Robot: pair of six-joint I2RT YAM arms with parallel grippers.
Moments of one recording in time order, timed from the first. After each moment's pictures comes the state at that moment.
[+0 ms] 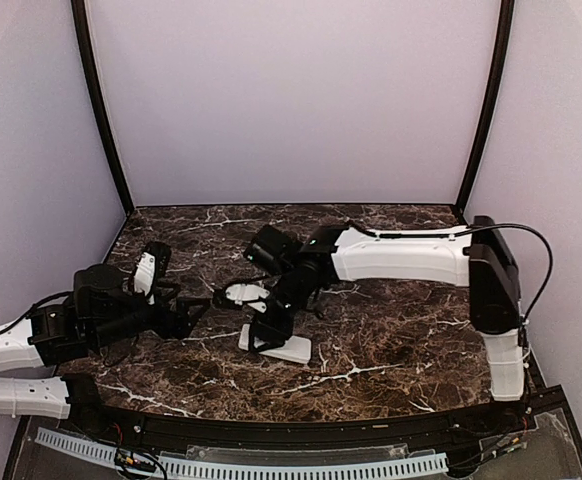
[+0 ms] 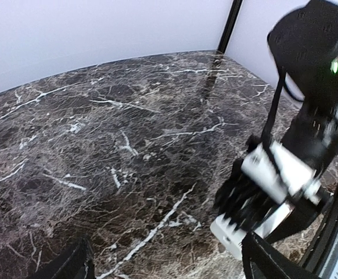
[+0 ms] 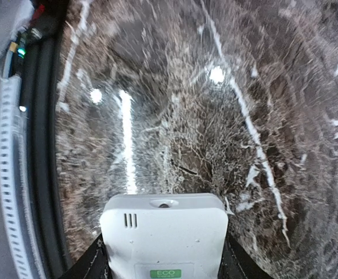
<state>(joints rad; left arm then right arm) -0.92 0.70 0.47 -0.18 -0.24 -0.30 1.11 2.14 1.79 -0.81 -0.33 -0.31</state>
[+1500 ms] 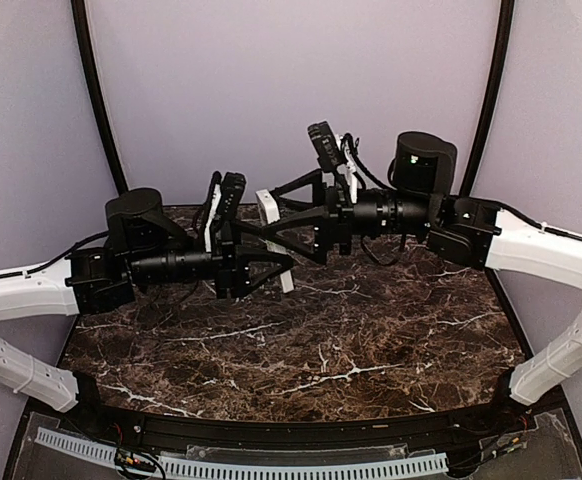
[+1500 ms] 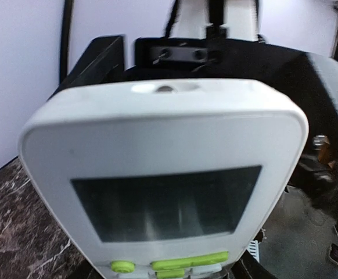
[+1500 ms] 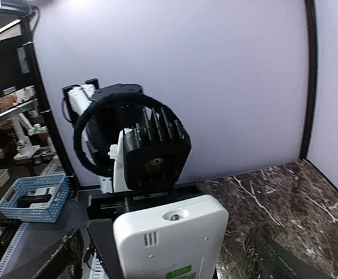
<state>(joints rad) -1.01 1.17 0.94 0.21 0.36 -0.14 1.01 1.42 1.30 0.12 -0.64 0.12</state>
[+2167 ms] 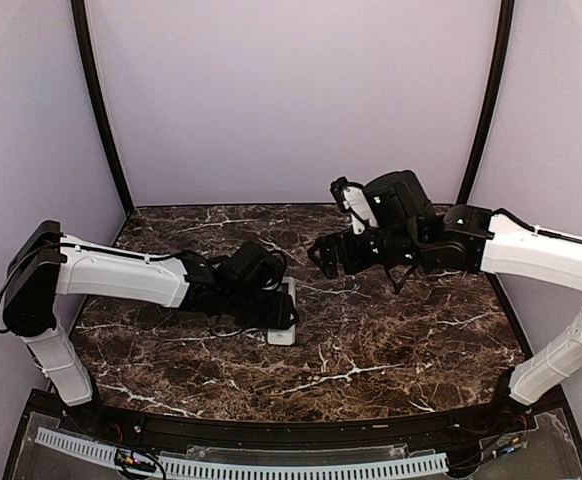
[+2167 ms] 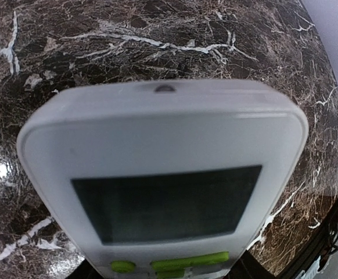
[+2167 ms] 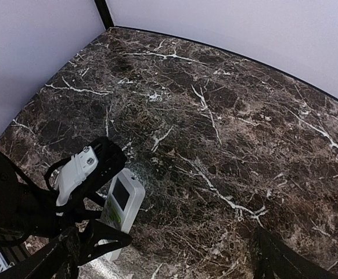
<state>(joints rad) -1.00 1.71 1.09 -0.28 -0.05 -0.75 0.99 1.40 1.25 -0.43 0.22 0.31</state>
